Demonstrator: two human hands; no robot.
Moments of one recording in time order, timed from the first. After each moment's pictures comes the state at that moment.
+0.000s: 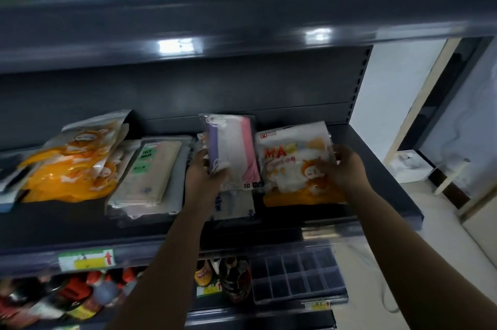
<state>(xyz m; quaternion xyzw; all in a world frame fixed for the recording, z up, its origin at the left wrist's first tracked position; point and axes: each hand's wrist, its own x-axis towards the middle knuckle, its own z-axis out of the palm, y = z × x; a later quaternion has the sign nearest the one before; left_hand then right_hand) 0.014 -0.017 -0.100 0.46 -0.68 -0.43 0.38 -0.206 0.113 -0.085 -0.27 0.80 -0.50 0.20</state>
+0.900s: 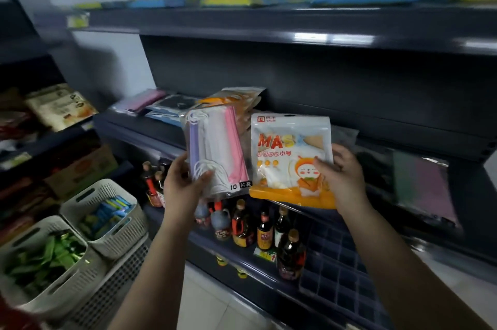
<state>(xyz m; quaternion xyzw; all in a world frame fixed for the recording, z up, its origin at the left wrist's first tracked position) 0.220 0.119 -0.090 0.52 -0.43 -0.37 0.64 -0.046 0.104 -0.076 -0.41 0.56 -0.60 0.40</state>
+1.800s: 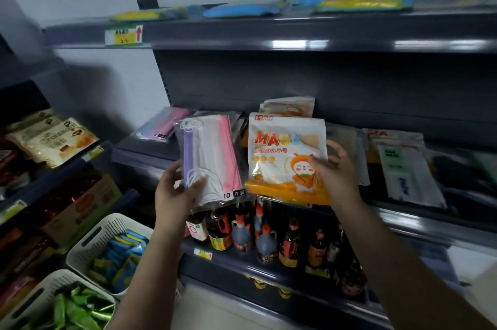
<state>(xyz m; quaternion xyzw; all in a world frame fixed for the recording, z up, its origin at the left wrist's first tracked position) 0.444 0.004 -0.085 0.51 -0.45 -0.42 0.60 0.169 0.006 -0.078 -0.35 0.61 -0.63 0.34</state>
